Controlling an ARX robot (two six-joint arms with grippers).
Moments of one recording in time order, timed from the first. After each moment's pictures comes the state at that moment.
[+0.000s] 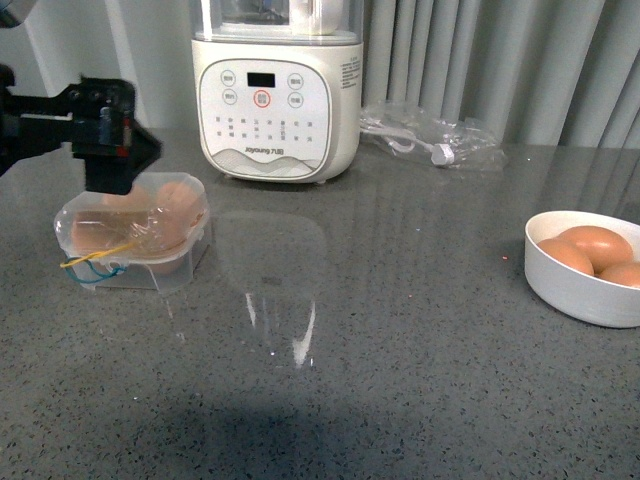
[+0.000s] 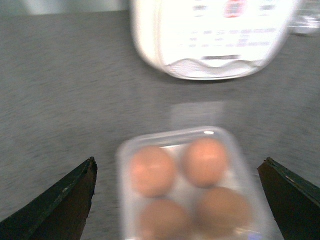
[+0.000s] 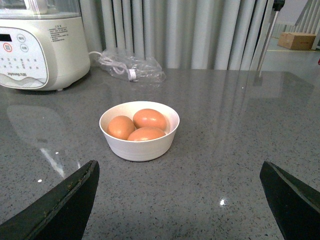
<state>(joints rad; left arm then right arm) -0.11 1.50 0.82 0.40 0.12 0.07 0.00 0.00 0.01 0.00 0.00 -0.01</state>
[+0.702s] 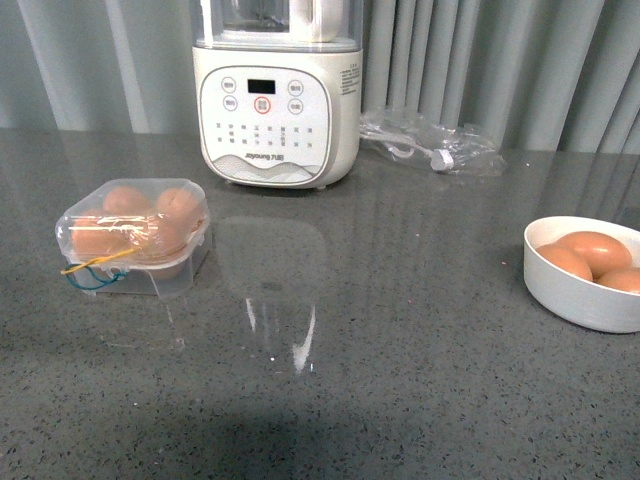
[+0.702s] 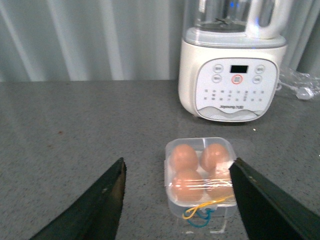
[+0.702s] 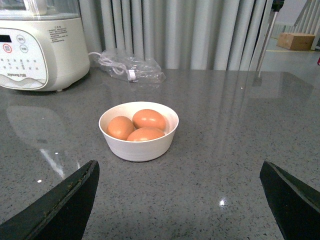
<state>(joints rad) -0.17 0.91 0.38 0.55 -0.16 0.06 0.00 0.00 0.01 0.00 0.00 -0.01</state>
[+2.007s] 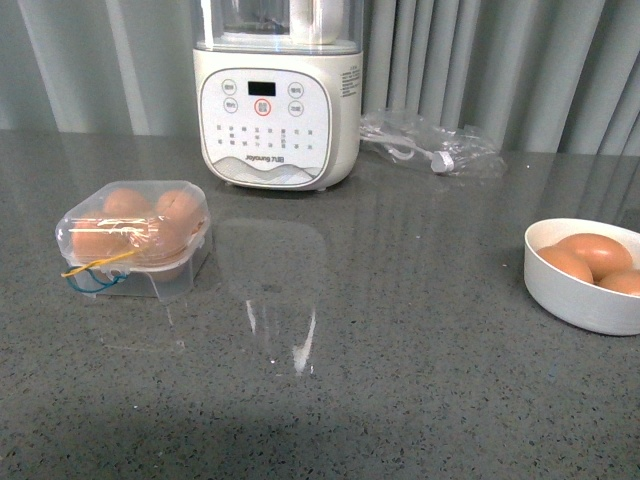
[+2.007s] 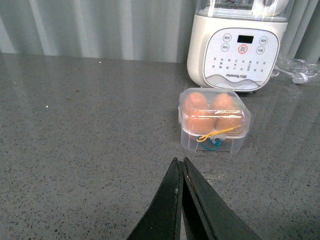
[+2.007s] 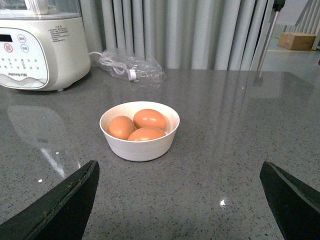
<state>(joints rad) 0.00 0.27 0.03 0.28 0.00 0.00 0.00 0.00 0.01 0.00 0.00 -0.01</state>
